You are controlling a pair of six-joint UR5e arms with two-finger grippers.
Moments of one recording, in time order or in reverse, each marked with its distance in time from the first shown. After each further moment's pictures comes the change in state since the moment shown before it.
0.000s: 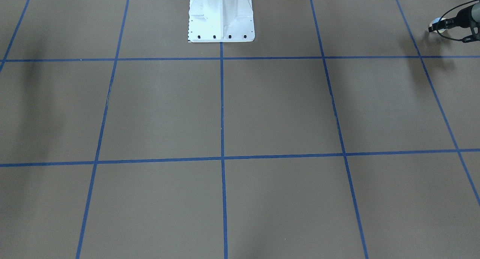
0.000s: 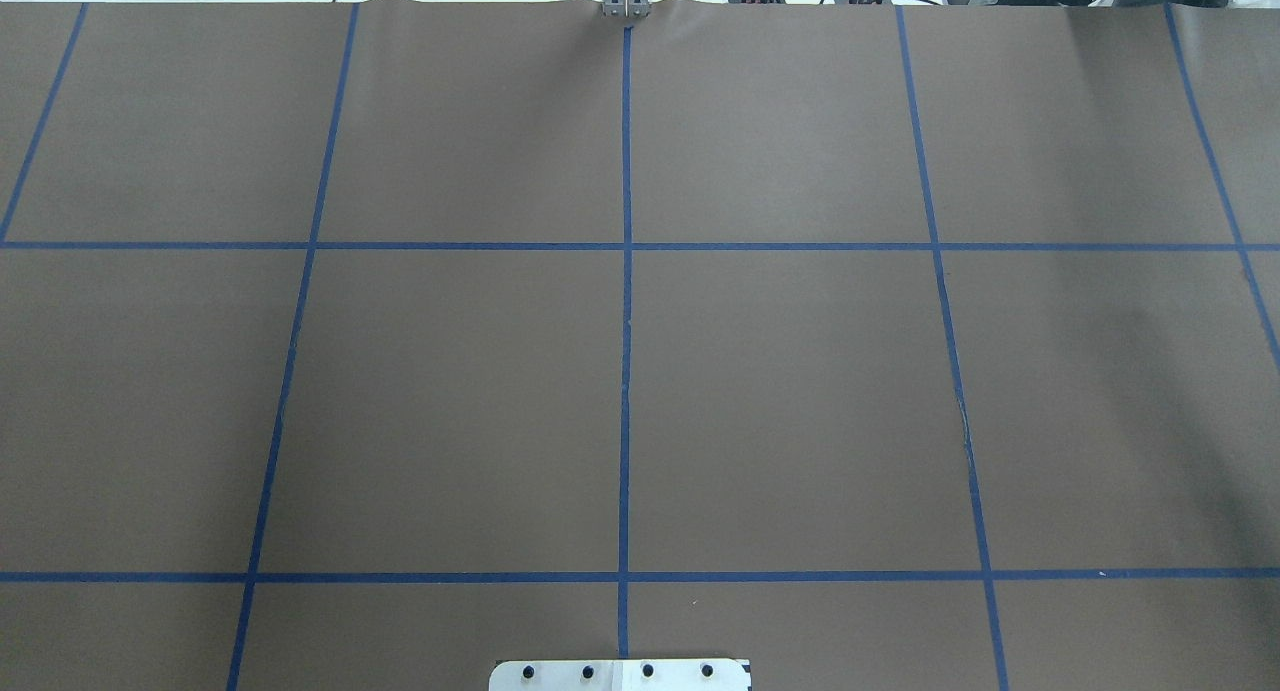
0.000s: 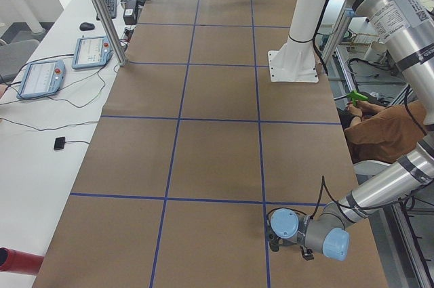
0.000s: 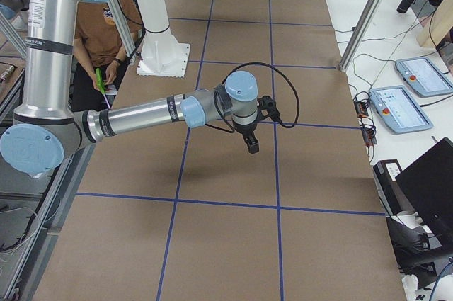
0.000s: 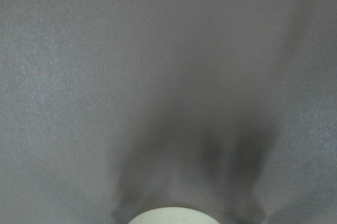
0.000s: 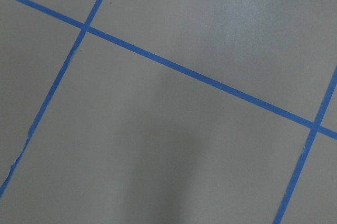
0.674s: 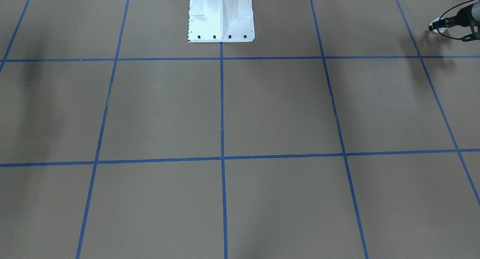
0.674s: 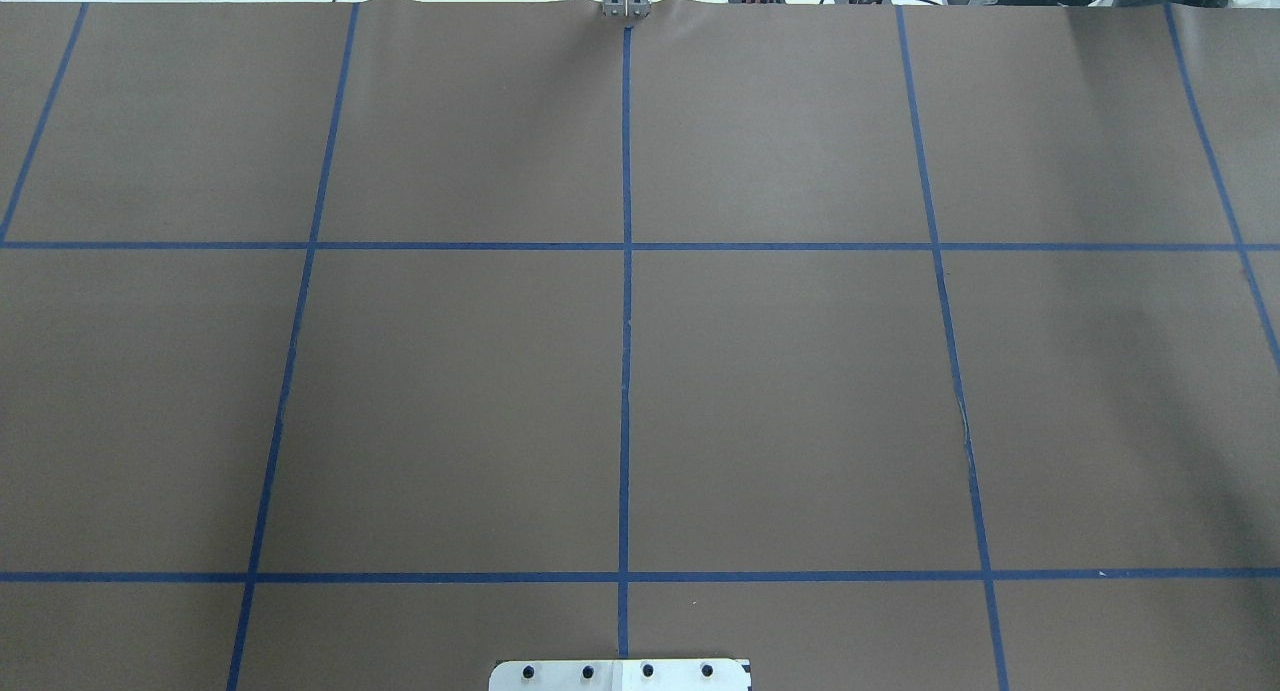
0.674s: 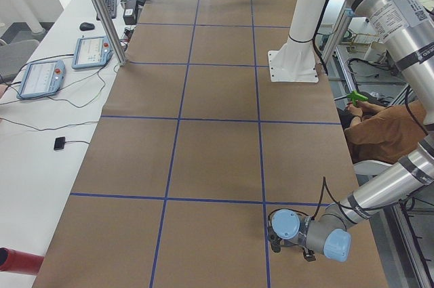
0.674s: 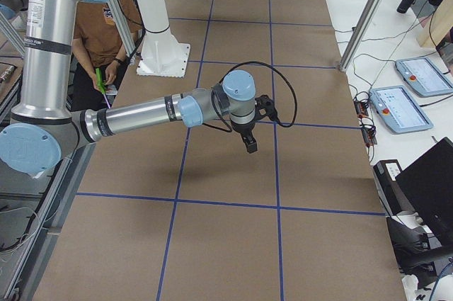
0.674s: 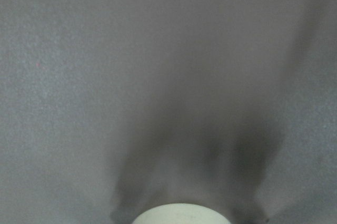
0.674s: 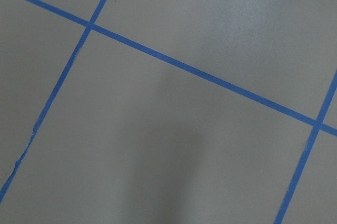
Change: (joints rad) left arm 0.008 0.009 0.003 -0.009 -0.001 0.003; right arm 0.000 -0.013 0.013 0.000 0.001 0.000
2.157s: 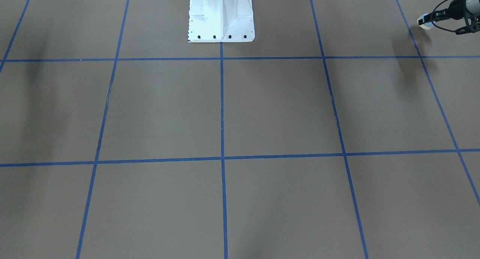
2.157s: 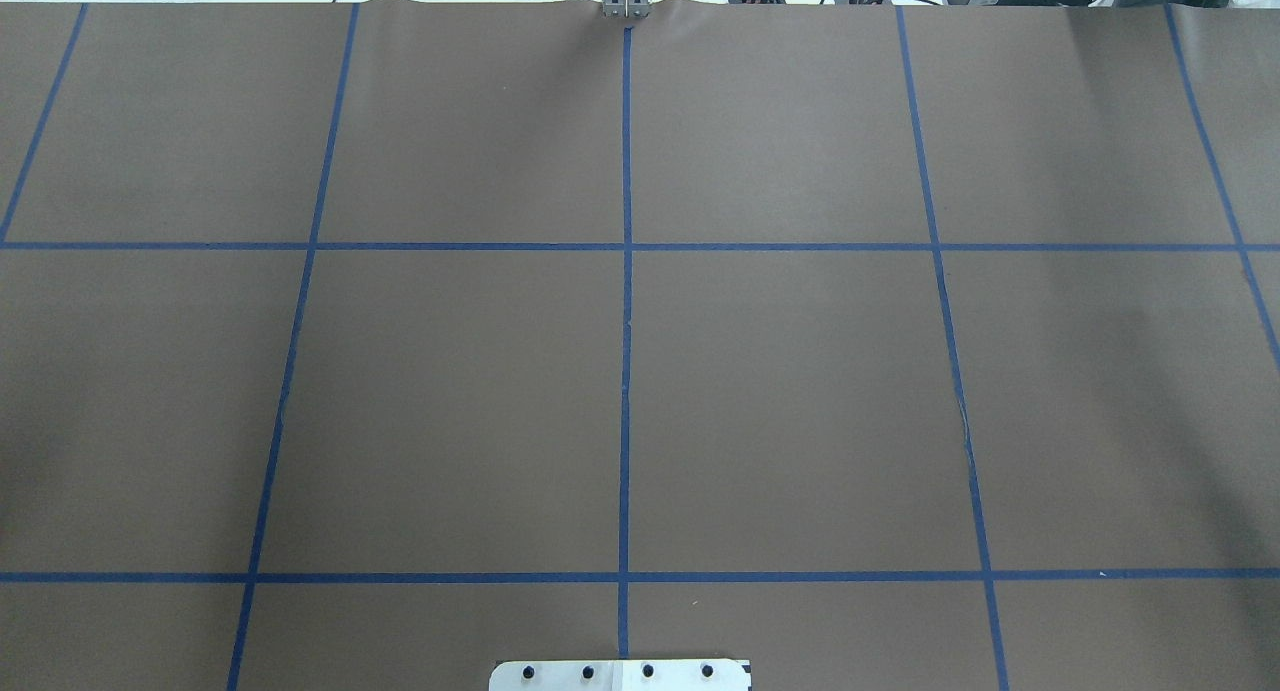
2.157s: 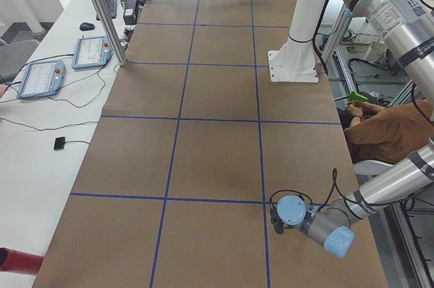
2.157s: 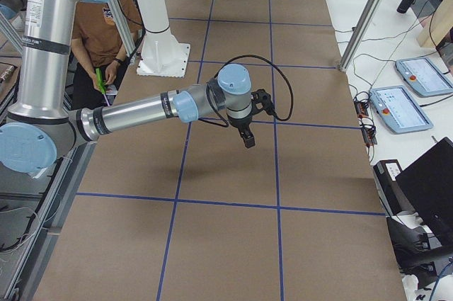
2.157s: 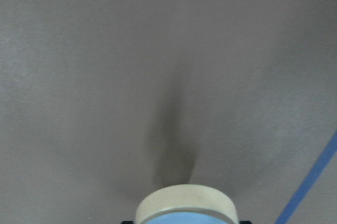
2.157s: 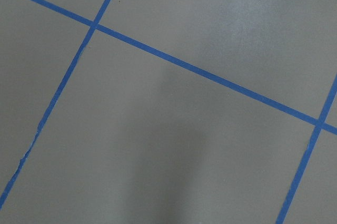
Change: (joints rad) left arm 0.095 0.032 -0.139 -0.238 -0.106 -0.355; right arm 0.001 -0.020 0.047 -0.002 0.005 0.005
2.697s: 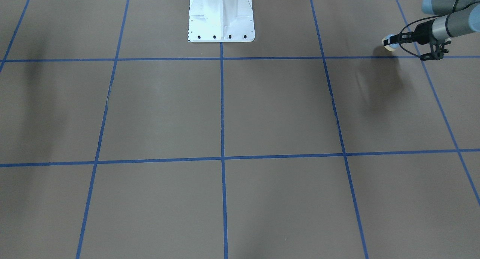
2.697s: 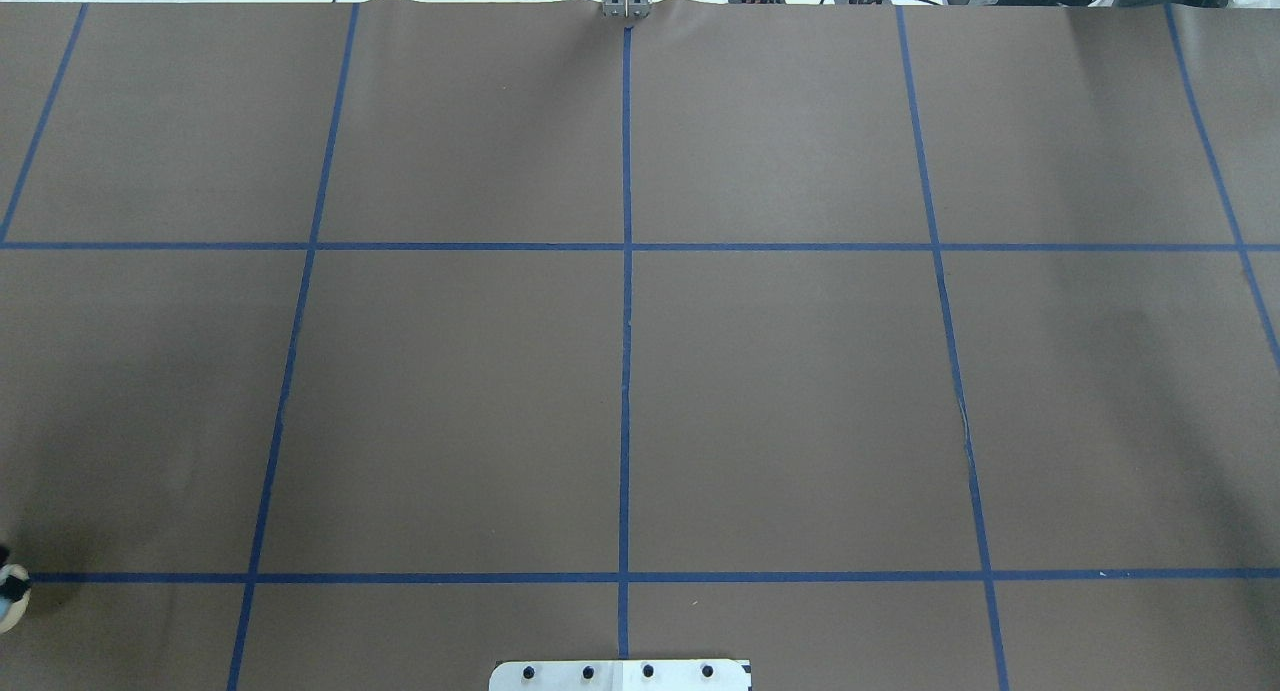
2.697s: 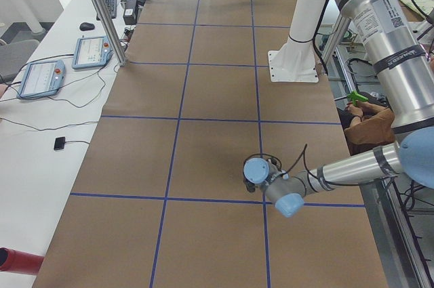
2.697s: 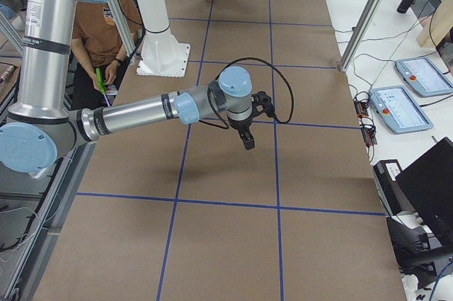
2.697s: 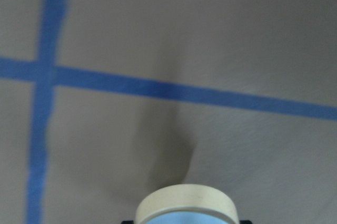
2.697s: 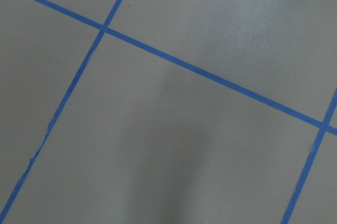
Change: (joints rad) left arm 0.046 -0.287 -0.127 0.072 -0.082 -0.284; right arm -0.001 0.003 -0.026 0.000 0.001 0.002
